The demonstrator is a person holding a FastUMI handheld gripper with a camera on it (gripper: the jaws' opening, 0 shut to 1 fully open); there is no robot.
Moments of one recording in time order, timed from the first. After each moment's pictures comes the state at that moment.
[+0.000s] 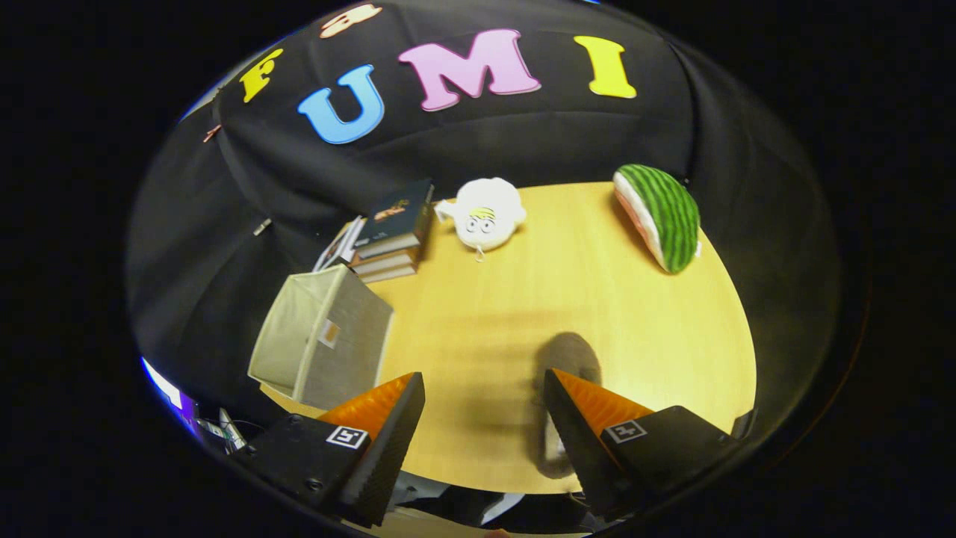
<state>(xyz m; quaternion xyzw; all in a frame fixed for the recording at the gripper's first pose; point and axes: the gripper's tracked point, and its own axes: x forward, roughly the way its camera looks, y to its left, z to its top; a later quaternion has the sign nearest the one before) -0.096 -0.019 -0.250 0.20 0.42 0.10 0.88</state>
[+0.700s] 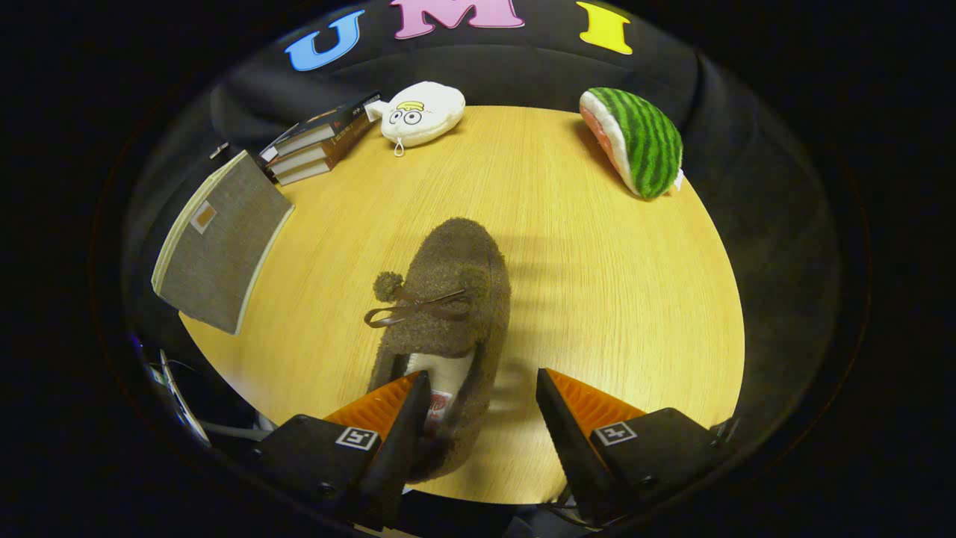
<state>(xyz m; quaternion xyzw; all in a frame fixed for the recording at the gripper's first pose) -0.118 -0.061 -0.410 0.09 0.50 0.11 0.85</state>
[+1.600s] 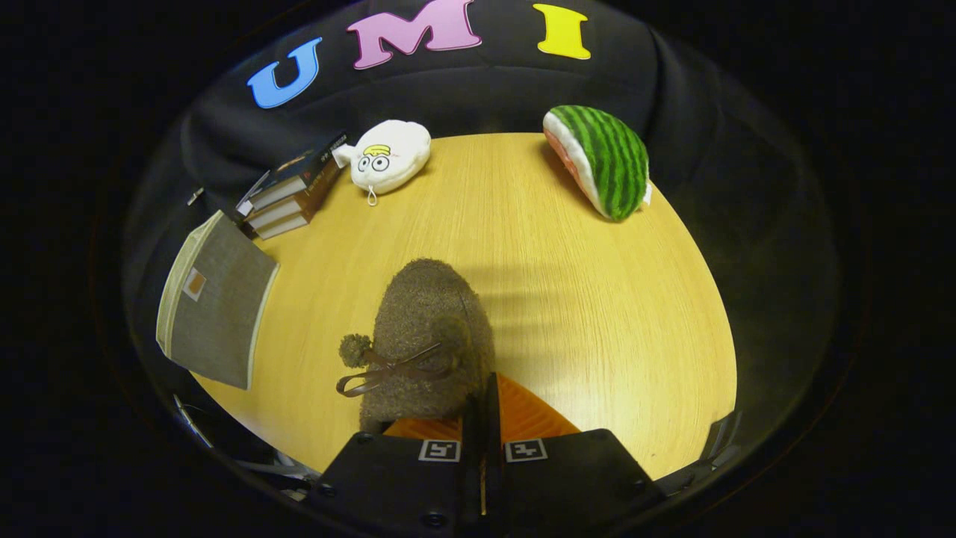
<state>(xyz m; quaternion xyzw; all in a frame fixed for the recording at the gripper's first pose) -0.082 -0.071 -0.357 0.15 0.46 0.04 0.87</state>
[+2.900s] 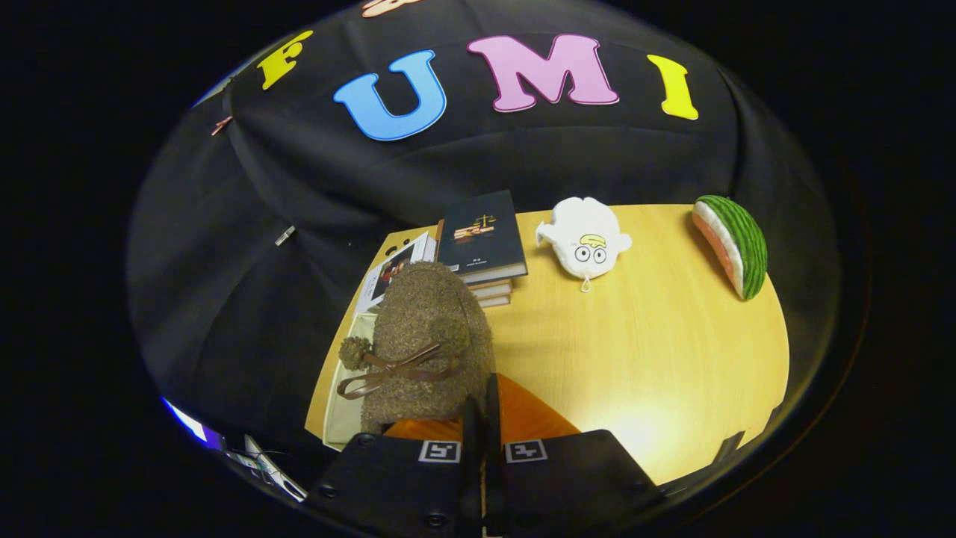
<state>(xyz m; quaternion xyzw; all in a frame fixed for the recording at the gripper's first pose) -0.010 0.208 -0.140 0.22 0.41 0.14 0.88</state>
